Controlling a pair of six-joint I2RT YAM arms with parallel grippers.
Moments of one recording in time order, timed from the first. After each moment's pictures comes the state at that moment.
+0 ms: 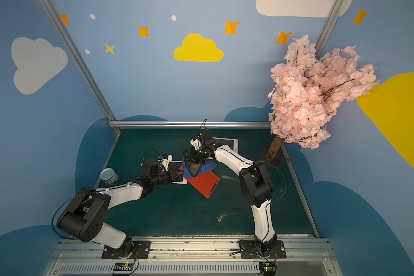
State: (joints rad) left arm -0.37 1.53 0.62 0.42 0.57 -0.81; right arm 0.66 2.07 1.73 -0.51 -0.65 0.68
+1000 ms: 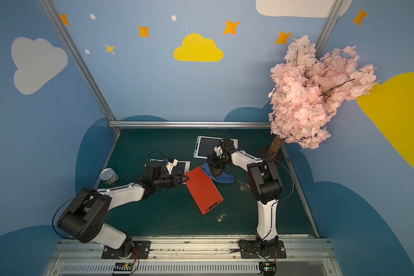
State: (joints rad) left arm -0.41 1.53 0.62 0.37 0.67 -0.80; right arm 0.40 2.03 1.36 -0.41 -0.57 0.61
